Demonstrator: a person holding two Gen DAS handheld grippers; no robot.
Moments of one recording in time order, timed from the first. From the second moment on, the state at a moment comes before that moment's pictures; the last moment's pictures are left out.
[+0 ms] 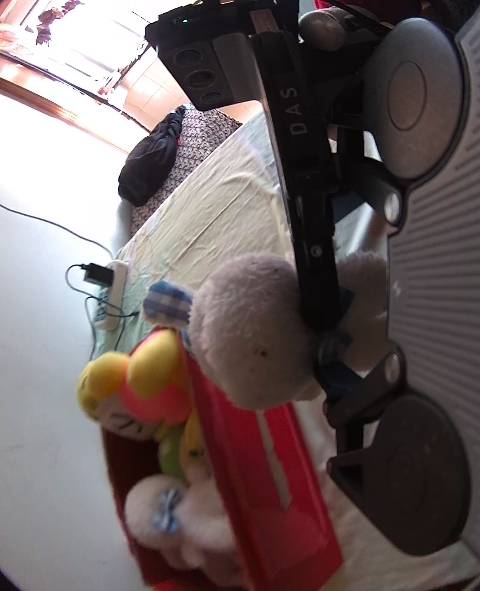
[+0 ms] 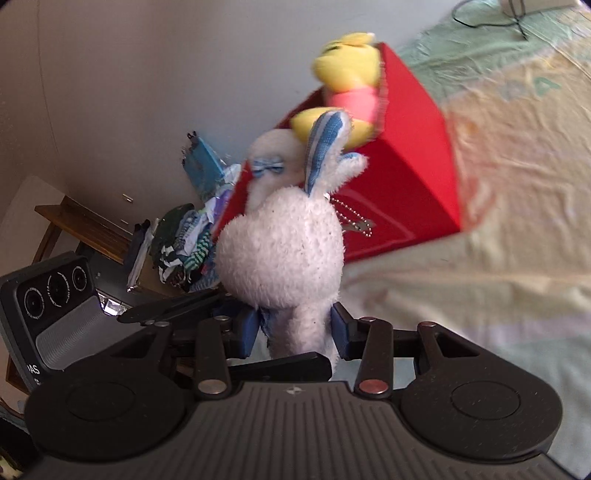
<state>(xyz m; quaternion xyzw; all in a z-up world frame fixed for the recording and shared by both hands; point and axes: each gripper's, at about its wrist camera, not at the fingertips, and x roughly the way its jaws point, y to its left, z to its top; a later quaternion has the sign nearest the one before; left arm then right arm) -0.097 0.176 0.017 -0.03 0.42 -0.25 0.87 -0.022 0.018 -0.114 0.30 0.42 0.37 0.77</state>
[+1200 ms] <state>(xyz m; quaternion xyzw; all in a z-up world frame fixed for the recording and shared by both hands) 0.033 0.246 0.015 -0.05 0.41 -0.20 0.89 0.111 0.089 -0.091 0.23 0.36 0.27 0.86</state>
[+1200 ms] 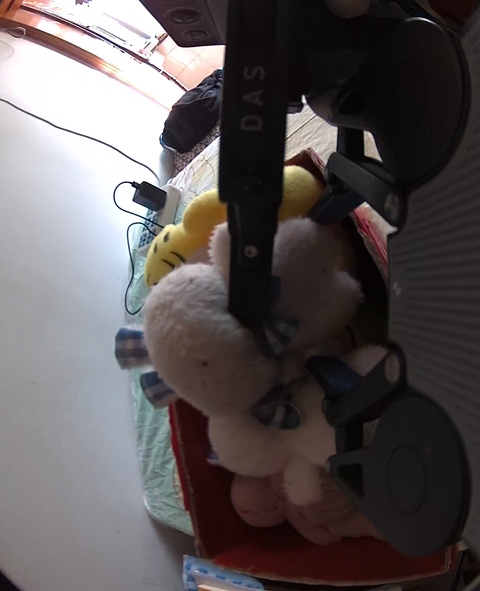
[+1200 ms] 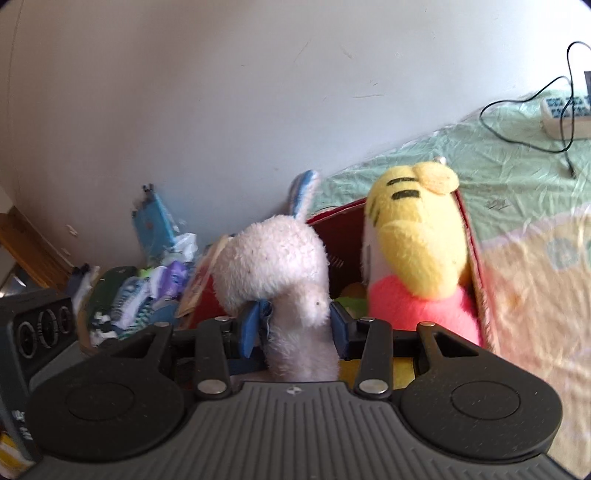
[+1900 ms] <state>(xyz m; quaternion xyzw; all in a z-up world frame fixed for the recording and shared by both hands) 0.014 0.259 0.022 -0.02 0.40 -0.17 0.90 0.114 0.094 -0.103 0.26 0.42 0.24 0.84</state>
